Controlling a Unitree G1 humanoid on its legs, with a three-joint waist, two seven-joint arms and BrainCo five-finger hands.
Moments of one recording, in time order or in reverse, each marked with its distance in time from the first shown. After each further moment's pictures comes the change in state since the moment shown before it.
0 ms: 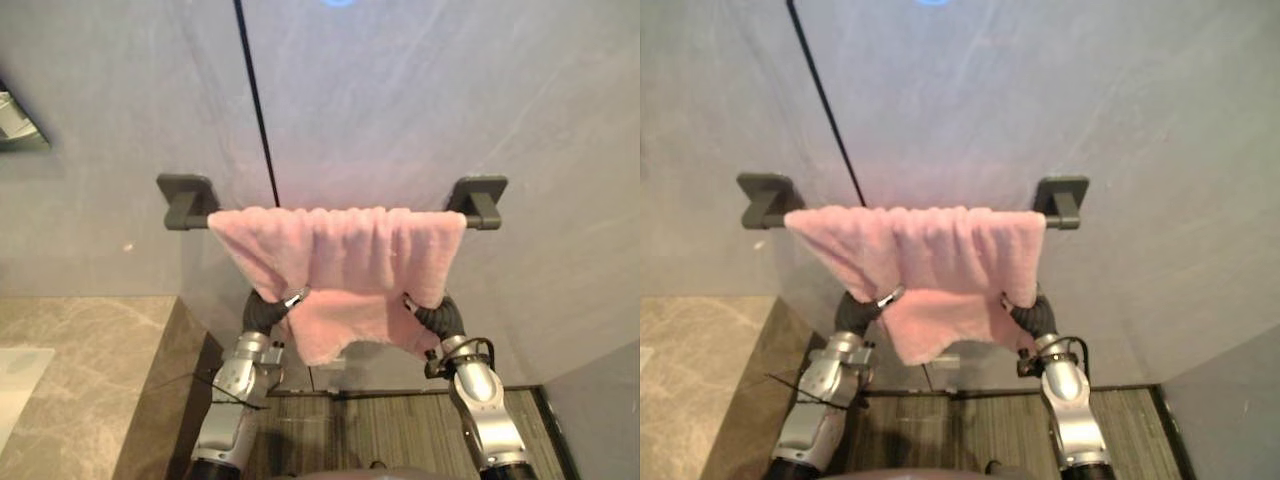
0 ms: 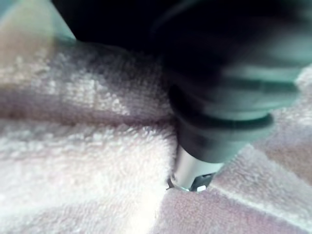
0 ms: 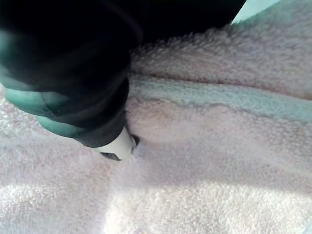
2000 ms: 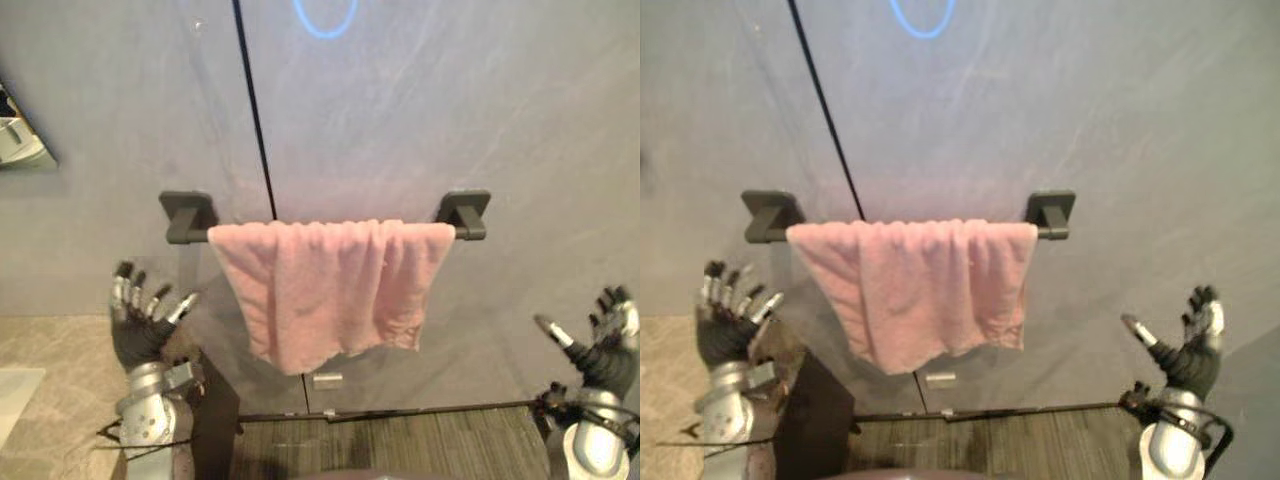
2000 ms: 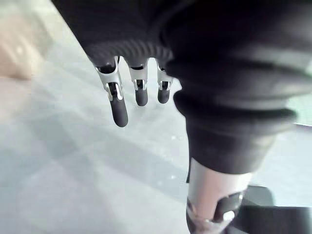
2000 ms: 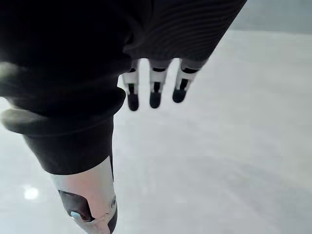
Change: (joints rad) left arm 0.232 -0.063 0.430 -0.404 0.125 0.002 0.219; right arm 0.279 0.115 -0.487 -0.514 0.034 0.046 -0.221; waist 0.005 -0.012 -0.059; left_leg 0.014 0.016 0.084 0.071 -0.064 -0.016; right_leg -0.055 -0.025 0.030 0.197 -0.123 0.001
